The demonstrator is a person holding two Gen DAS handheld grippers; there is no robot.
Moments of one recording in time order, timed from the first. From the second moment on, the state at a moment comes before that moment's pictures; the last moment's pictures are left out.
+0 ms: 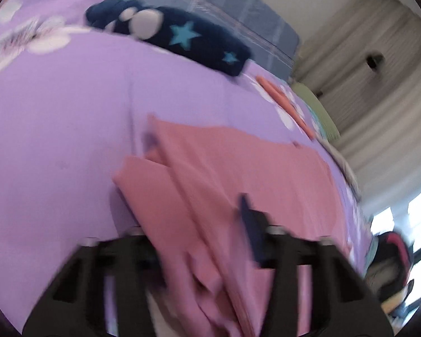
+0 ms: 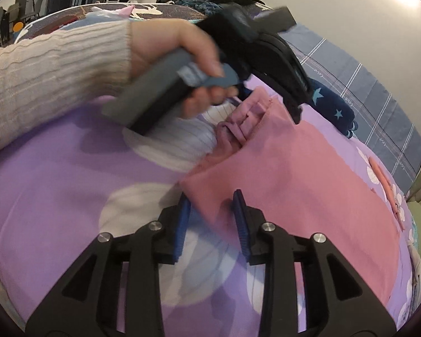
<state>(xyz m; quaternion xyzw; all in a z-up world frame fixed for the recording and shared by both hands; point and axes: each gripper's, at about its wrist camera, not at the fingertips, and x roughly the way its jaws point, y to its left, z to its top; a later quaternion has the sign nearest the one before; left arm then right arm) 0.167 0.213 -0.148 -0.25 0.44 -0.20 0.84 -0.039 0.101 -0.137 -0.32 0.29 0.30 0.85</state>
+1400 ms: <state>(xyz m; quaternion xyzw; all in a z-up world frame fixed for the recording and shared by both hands) 0.167 0.217 -0.158 -0.26 0.43 -0.20 0.84 -0.011 0.116 -0.140 -0.30 0.31 0.28 0.86</state>
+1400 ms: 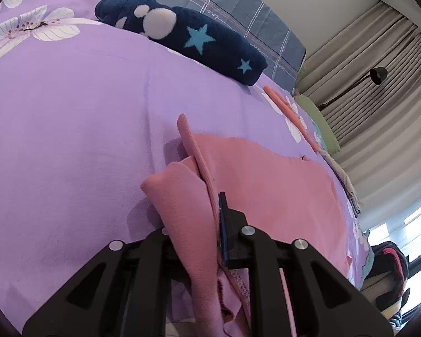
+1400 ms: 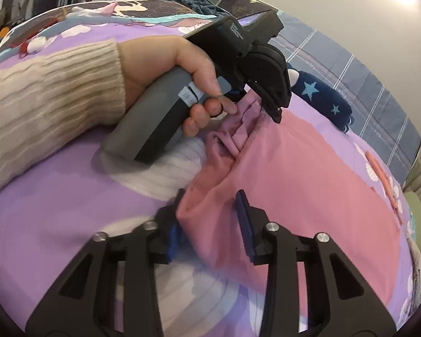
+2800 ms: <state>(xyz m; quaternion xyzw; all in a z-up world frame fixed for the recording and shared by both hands) 0.225 -0.159 -0.069 0.01 0.45 -0.24 0.86 0.040 -0.281 -0.108 0.21 0.32 0.18 0.91</state>
